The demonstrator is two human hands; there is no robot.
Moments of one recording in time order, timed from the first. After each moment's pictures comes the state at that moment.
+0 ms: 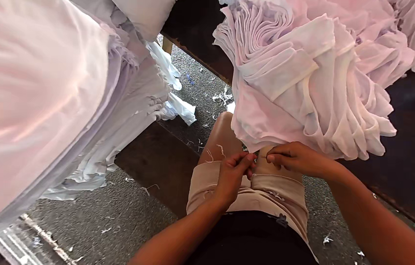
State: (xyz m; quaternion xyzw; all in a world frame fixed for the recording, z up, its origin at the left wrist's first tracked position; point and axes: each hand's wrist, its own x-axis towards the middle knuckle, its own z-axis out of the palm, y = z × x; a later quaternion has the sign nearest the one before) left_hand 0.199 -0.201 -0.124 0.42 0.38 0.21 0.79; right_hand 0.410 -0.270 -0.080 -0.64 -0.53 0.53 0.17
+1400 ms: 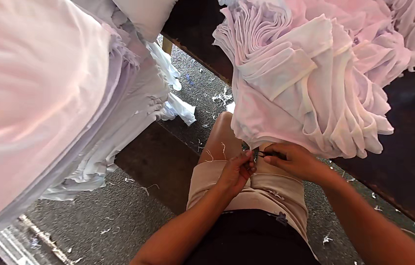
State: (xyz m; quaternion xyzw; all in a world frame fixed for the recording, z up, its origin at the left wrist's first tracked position) left_hand 0.211 -0.199 -0.153 0.13 0.37 0.17 0.90; right_hand 0.396 -0.278 -0.091 -0.69 -0.53 0.46 0.19
